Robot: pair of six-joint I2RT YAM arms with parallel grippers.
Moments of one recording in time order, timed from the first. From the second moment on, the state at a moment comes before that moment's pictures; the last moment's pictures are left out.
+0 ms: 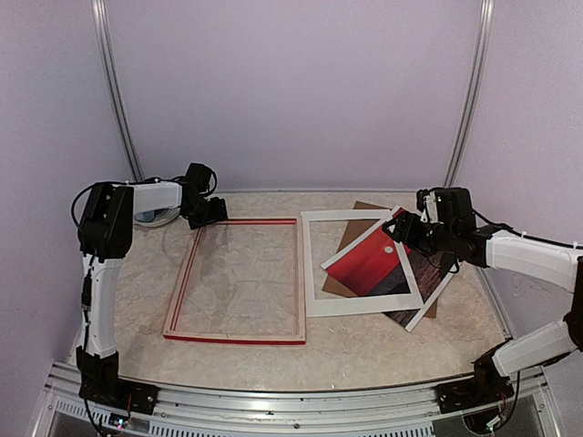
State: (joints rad) left arm -0.26 2.29 1.78 -0.40 -0.04 -0.44; right arm 0.36 1.29 0.78 -0.04 -0.17 0.66
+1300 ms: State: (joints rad) left arm -0.39 2.19 1.86 -0.40 0.06 -0.46; right arm 0.28 1.30 0.81 -0.18 -0.17 0.62
